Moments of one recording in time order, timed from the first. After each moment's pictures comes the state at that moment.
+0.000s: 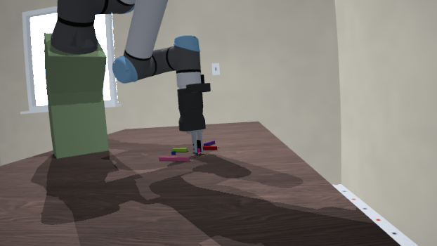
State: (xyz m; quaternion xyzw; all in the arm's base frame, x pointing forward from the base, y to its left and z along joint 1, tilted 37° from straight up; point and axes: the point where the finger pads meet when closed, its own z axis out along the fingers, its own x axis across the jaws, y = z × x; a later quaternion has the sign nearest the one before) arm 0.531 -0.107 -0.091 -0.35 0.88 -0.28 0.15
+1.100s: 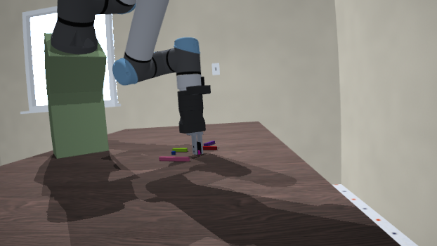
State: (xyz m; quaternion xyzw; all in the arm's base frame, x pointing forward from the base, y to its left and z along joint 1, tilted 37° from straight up) arm 0.534 -0.109 -0.096 -0.35 0.88 -0.28 0.15
